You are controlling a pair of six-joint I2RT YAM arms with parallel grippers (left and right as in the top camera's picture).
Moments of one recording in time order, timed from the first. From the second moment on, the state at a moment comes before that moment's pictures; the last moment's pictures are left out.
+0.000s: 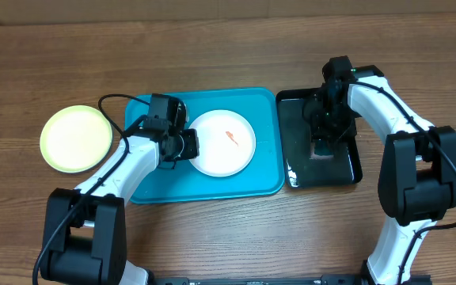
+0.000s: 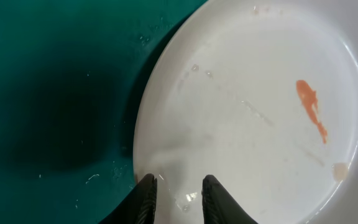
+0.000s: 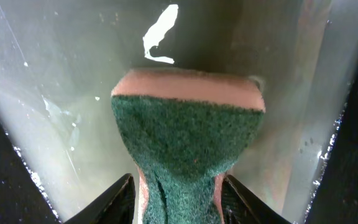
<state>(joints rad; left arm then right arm) -0.19 1.69 0.96 -0.48 0.19 -0.31 0.15 2.06 1.50 -1.07 -0.10 0.15</state>
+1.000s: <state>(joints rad) -0.19 1.82 1.12 -0.61 0.11 -0.33 0.15 2.06 1.50 -1.06 -0.11 0.15</state>
